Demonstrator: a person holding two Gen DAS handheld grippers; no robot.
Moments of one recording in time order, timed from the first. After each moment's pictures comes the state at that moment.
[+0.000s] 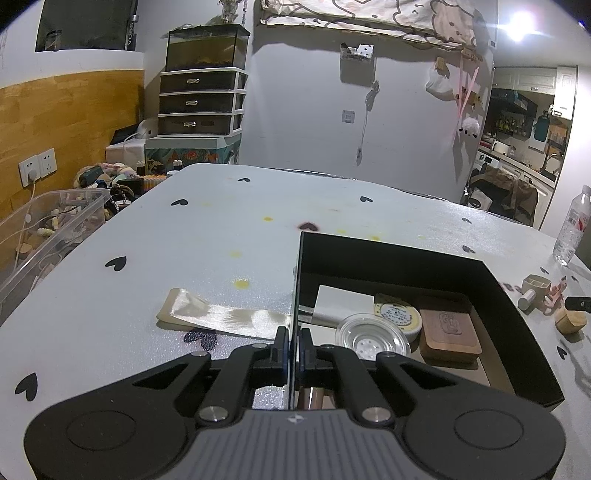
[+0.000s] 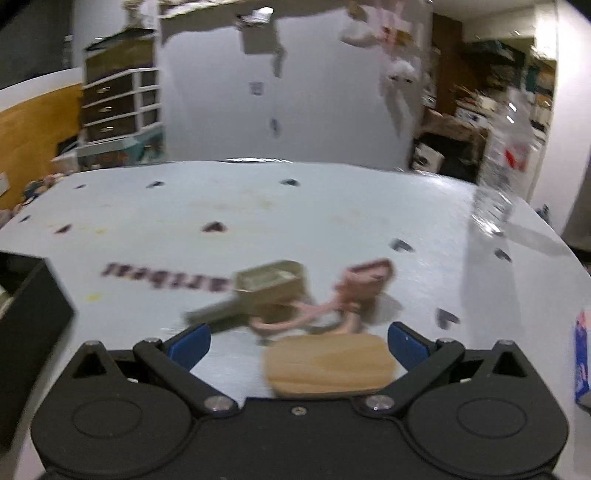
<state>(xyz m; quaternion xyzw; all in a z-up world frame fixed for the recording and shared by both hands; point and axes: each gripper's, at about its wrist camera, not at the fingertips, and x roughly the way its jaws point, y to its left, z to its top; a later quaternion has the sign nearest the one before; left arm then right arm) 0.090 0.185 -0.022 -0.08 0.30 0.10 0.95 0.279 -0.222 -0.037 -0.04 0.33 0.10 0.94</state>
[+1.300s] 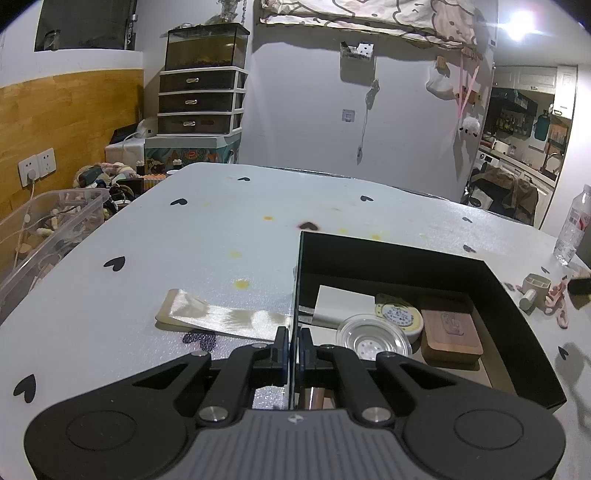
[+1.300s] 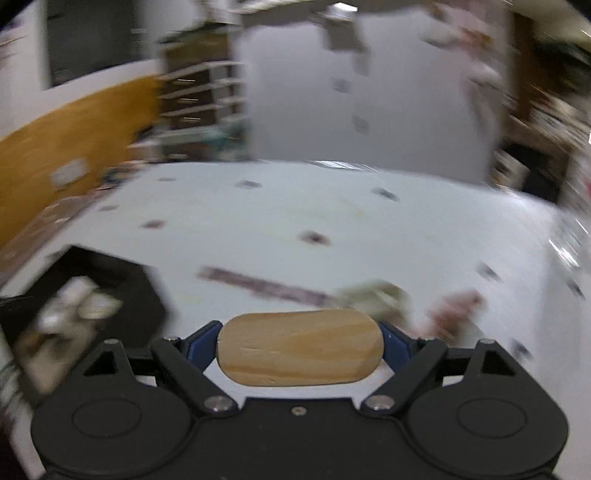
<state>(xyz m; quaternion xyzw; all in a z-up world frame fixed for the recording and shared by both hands) 0.090 0.186 -0.022 -0.08 0.30 0.09 0.95 0.264 -0.177 0.009 -0.05 0.33 0.27 0.90</state>
